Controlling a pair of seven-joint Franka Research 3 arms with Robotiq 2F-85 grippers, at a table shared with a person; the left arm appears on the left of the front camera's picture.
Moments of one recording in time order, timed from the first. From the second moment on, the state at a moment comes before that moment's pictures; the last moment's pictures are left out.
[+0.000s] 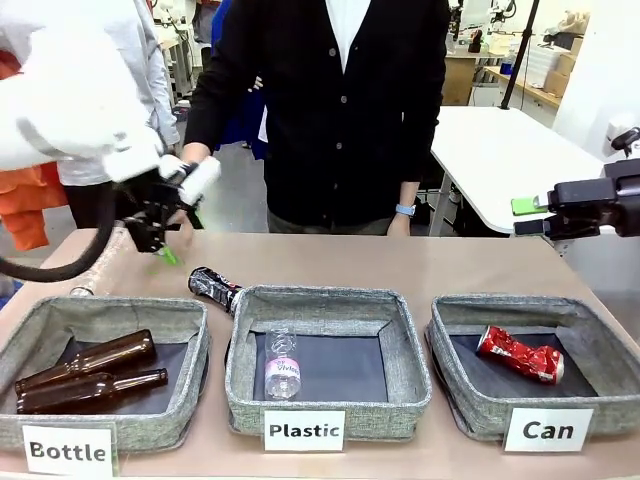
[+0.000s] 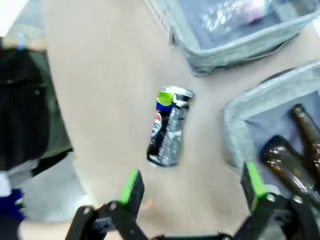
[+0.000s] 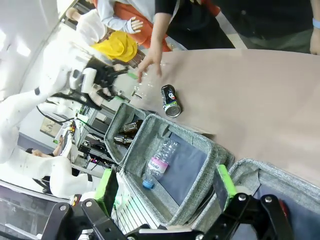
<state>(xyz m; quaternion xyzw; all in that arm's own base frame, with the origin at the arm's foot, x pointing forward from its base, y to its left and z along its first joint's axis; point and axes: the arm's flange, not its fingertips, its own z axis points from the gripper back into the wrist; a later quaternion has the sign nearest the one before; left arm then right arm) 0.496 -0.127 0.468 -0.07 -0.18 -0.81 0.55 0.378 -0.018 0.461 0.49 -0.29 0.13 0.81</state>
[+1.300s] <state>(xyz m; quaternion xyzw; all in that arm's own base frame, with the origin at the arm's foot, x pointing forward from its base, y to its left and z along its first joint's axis) 0.313 0.131 0.461 -0.21 -0.33 -0.63 0.68 0.378 -0.018 0.461 0.49 -0.29 0.13 0.81</state>
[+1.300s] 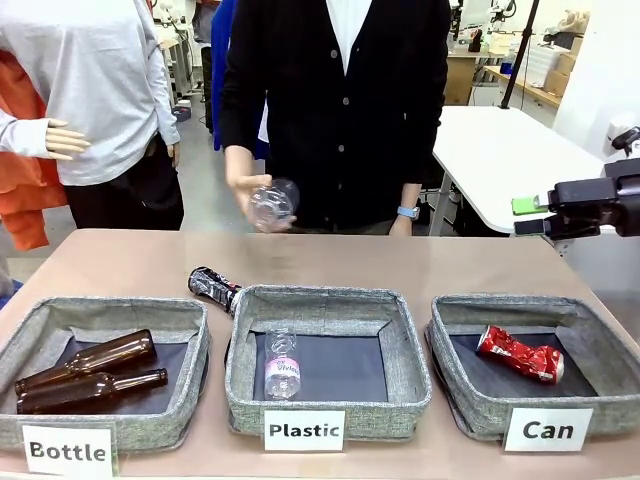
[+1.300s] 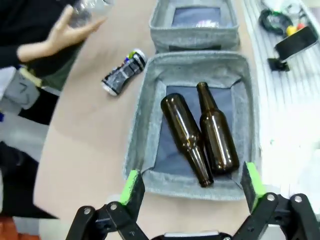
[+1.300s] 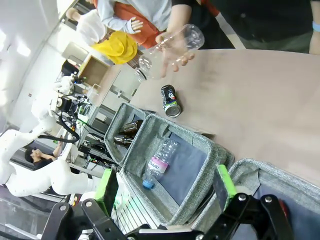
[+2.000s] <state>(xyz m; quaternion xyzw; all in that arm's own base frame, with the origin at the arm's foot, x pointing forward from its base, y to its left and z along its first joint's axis) 0.518 -0.072 0.477 -0.11 -0.16 -0.74 0.65 0.378 -0.018 0.461 0.49 -0.29 0.13 0.81</state>
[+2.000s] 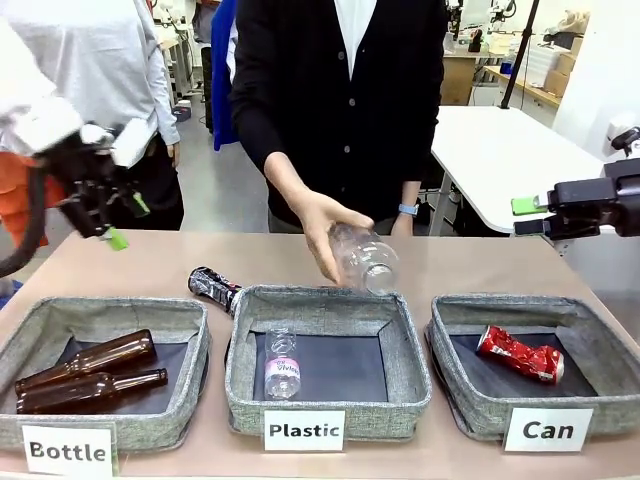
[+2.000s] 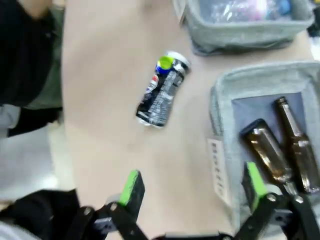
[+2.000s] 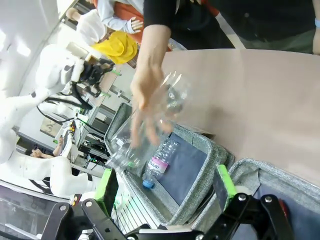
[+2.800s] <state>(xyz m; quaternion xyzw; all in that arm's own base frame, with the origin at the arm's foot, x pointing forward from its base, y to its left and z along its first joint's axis) 0.477 -0.058 0.459 -0.16 -0.16 -0.78 0.59 0.378 -0.018 0.461 0.49 -0.29 0.13 0.81</state>
